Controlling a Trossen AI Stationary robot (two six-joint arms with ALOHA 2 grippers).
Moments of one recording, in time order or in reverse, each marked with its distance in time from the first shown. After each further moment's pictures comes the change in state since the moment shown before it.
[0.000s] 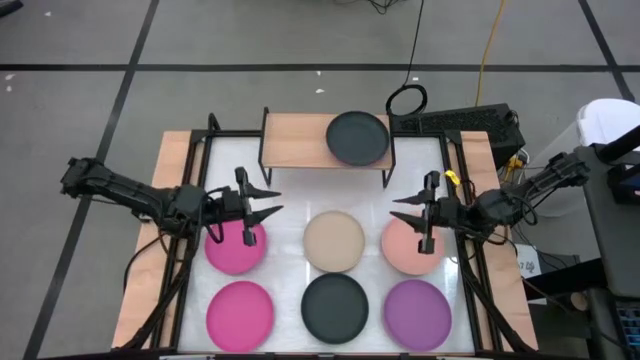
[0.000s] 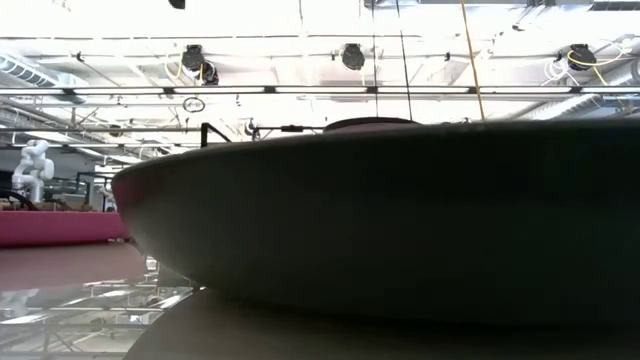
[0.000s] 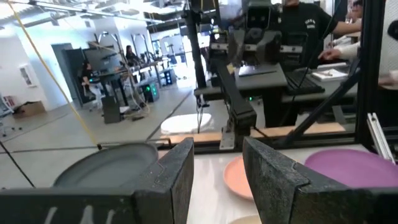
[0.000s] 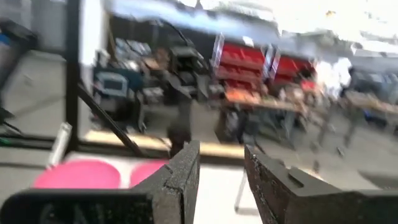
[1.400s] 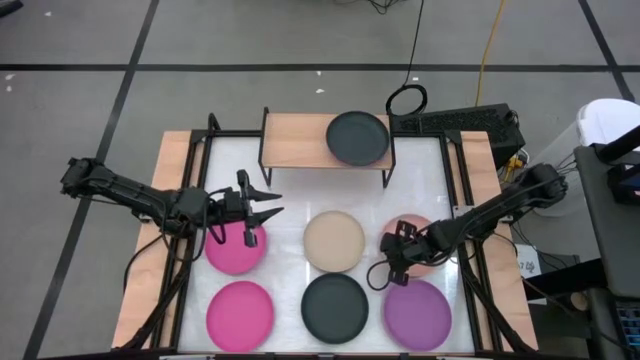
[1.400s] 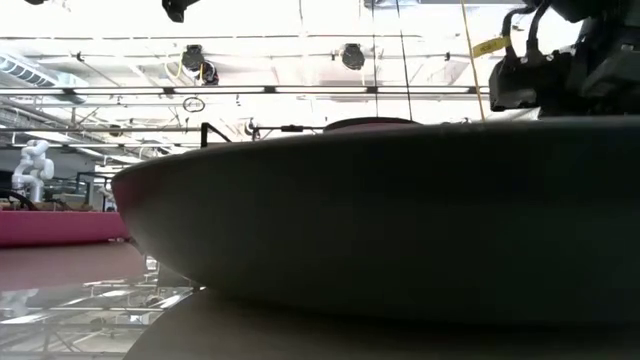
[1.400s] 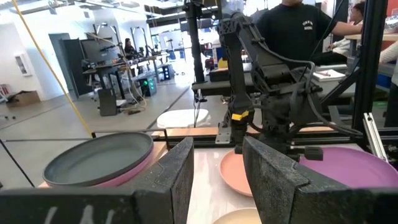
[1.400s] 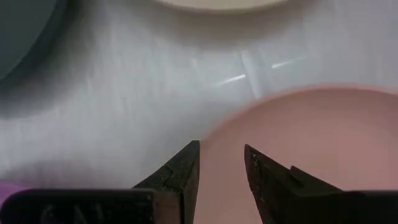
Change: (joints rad) left arm 0.000 0.007 -0.038 0.027 0.000 -0.052; right arm -0.043 0.608 0.000 -0.665 -0.457 0.925
